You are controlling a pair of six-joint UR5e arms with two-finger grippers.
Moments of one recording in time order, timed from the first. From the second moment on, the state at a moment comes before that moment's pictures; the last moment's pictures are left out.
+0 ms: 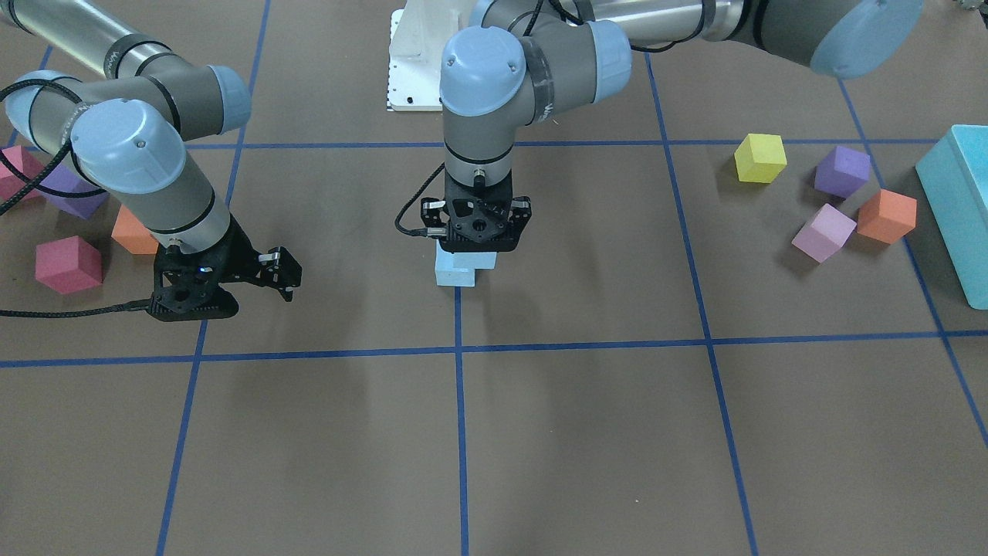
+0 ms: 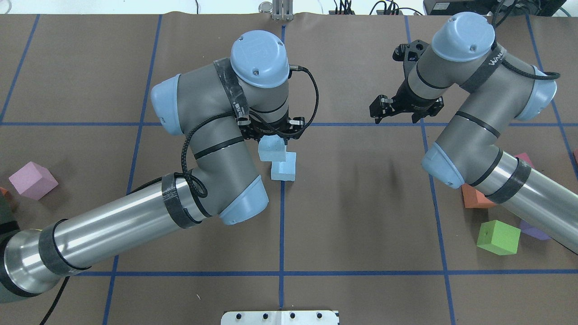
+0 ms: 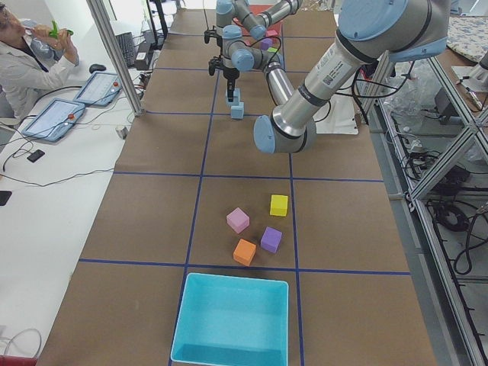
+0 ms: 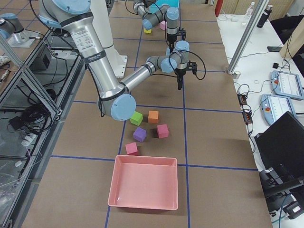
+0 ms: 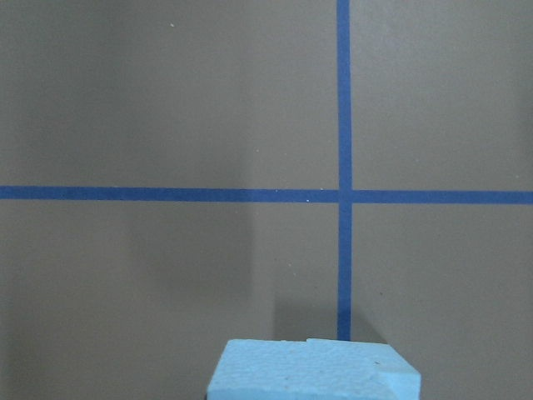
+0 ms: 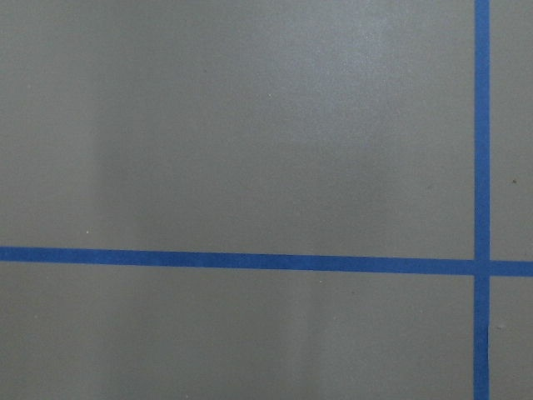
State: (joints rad) left arm -0.58 -2.54 -1.47 -1.46 -1.90 -1.16; right arm 0.83 -1.09 1.67 -1.50 2.07 0.92
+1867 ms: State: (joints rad) left arm -0.55 -2.55 -1.39 -1.53 -1.89 -1.17; right arm 0.82 -1.08 1.67 -1.50 2.06 0.92
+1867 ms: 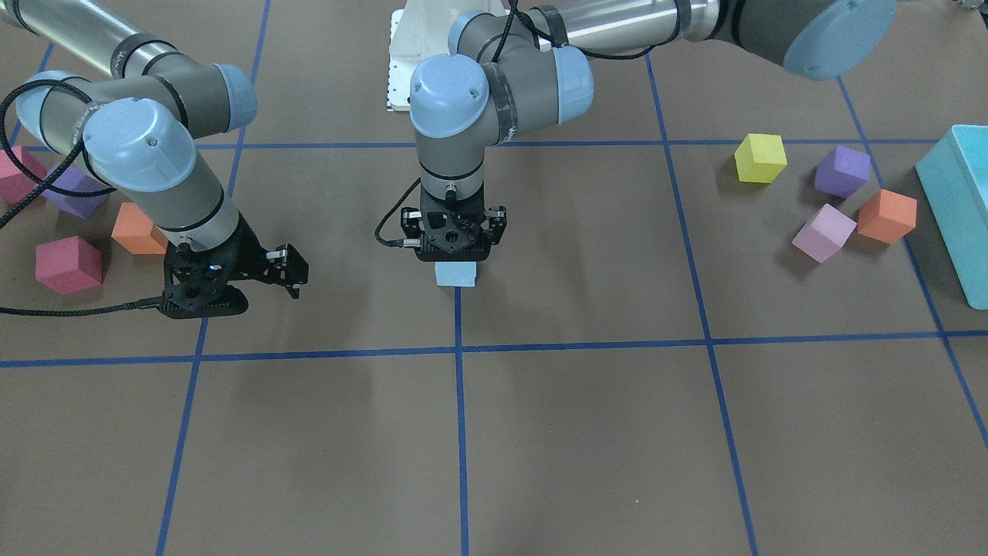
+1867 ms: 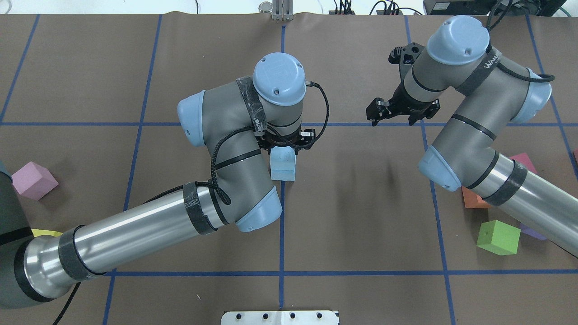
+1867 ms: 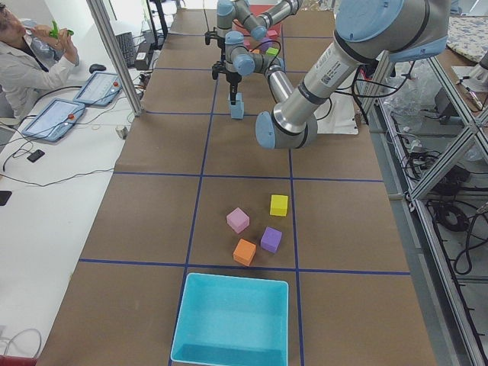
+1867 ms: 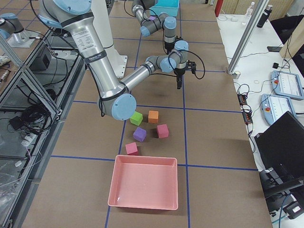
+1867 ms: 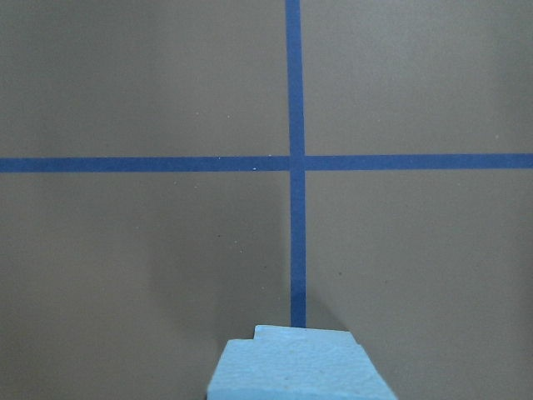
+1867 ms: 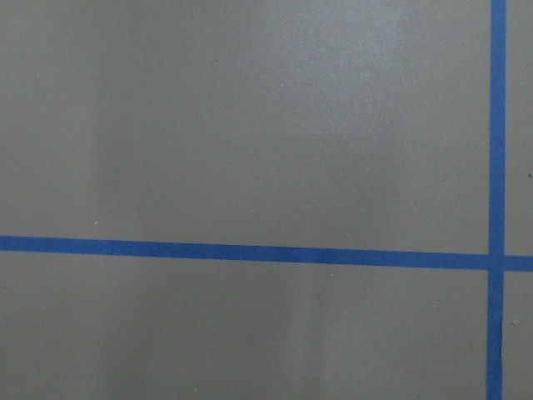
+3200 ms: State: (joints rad) left arm -0.82 -2.39 -1.56 -1.51 -2.09 -0.85; right arm 1.04 -1.19 1.70 -1.49 2.13 0.66
